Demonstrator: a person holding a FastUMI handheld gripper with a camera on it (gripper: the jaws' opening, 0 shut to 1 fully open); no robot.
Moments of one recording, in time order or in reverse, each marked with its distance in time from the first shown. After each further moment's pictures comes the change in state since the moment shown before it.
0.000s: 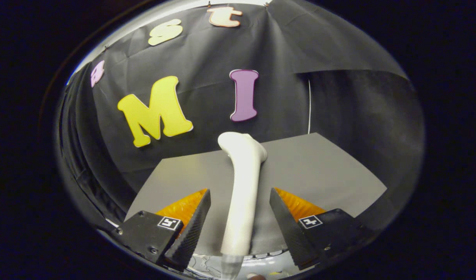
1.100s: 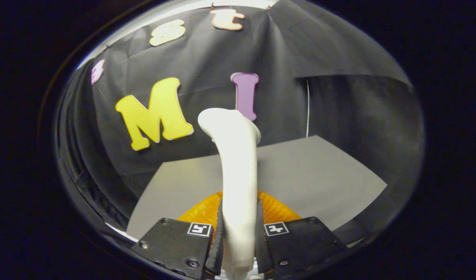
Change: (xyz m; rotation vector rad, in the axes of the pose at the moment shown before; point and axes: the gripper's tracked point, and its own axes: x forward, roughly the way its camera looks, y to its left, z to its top) arm -0.037 0.044 0.012 -0.044 -0.116 -0.001
